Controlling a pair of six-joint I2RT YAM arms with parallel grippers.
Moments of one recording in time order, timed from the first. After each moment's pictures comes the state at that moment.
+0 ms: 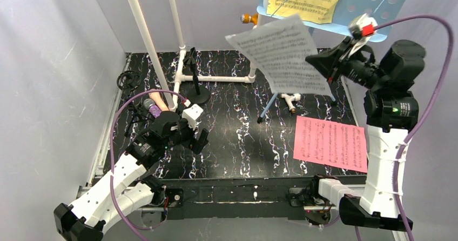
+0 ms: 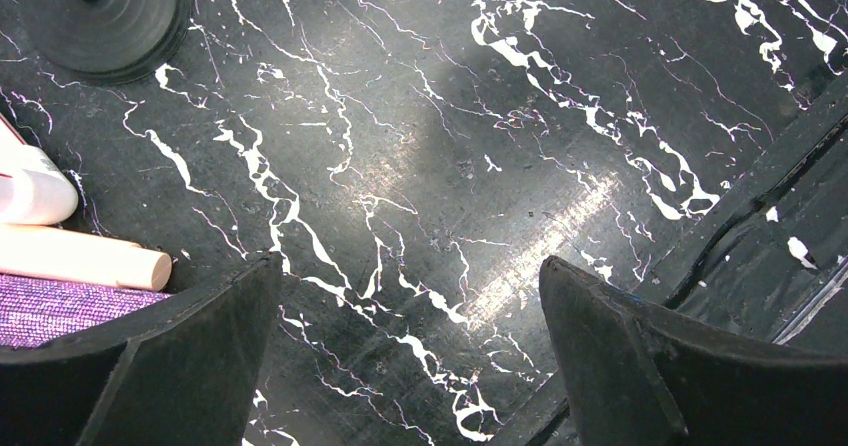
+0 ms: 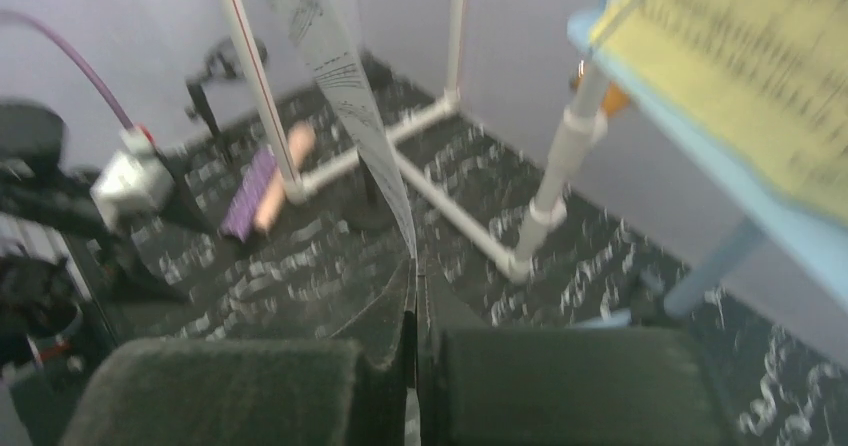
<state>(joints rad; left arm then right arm) -0.62 0.76 0.70 -0.53 0.12 0.06 -0.05 1.08 1.72 -0.55 -0.93 0.04</state>
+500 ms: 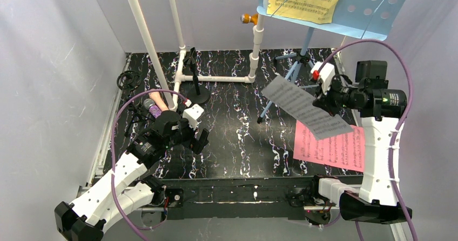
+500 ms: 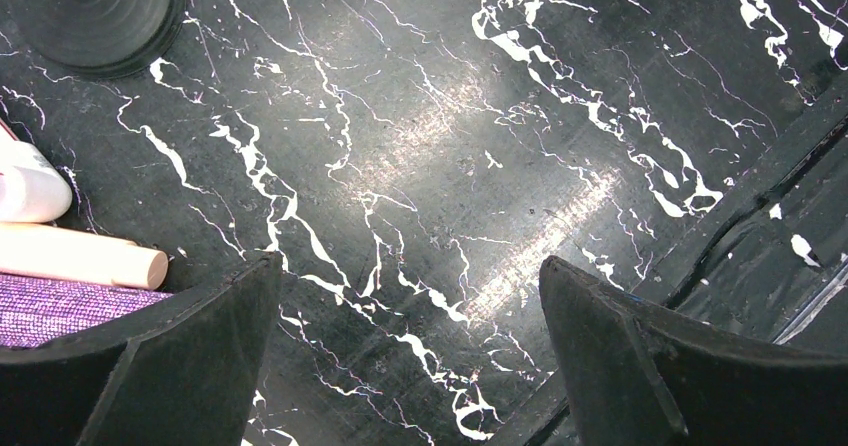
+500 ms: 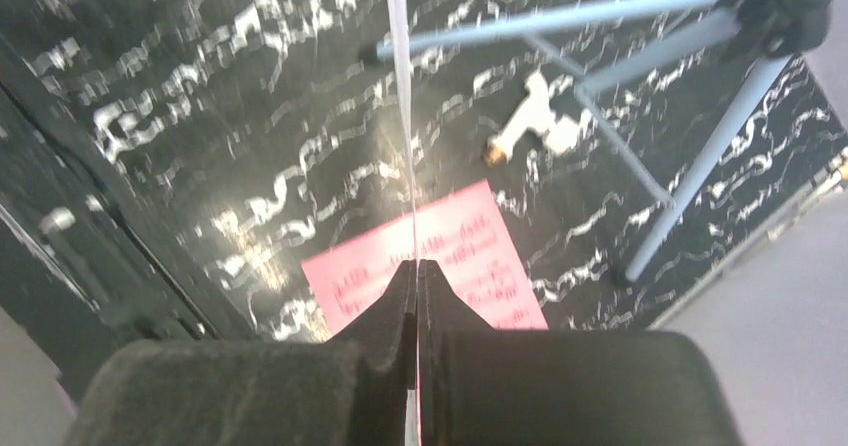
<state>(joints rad) -0.62 0.78 0.70 -0.53 0.12 0.06 -0.05 1.12 1.60 -1.35 -0.65 -0.86</state>
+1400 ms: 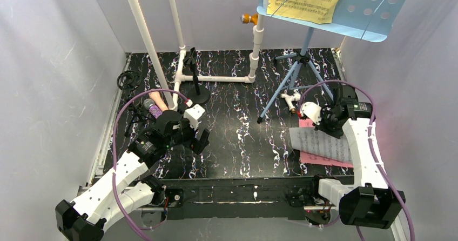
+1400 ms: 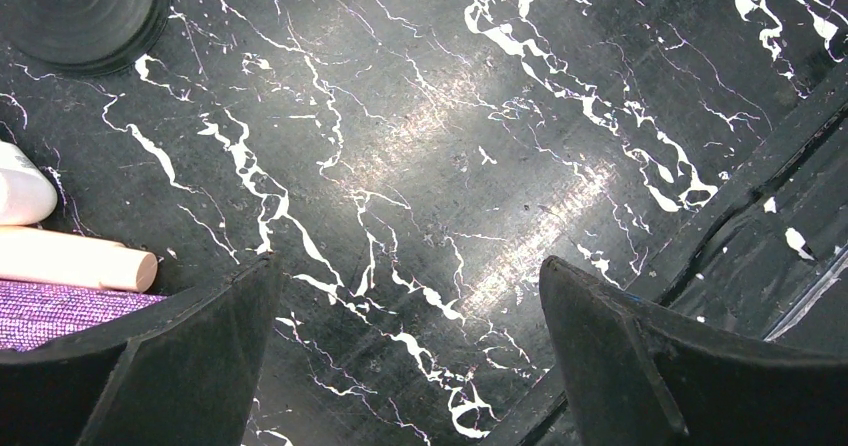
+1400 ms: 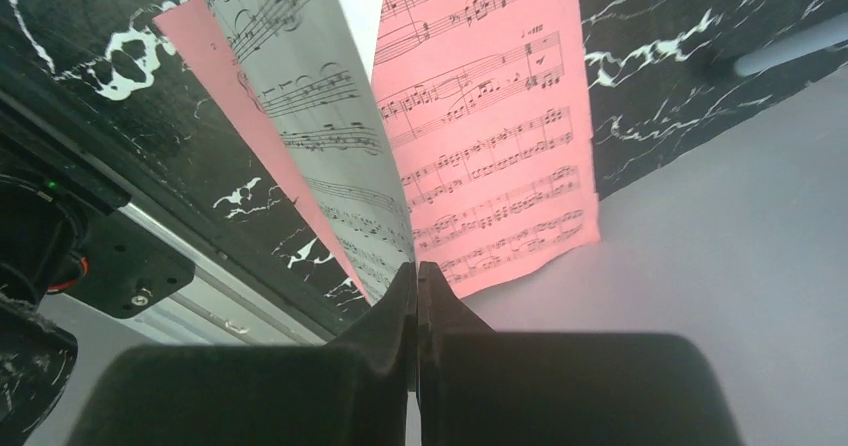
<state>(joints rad) -0.62 0.79 0.70 -0.53 0.13 0.06 -0.05 1.07 1.03 -1.21 -0.05 -1.21</state>
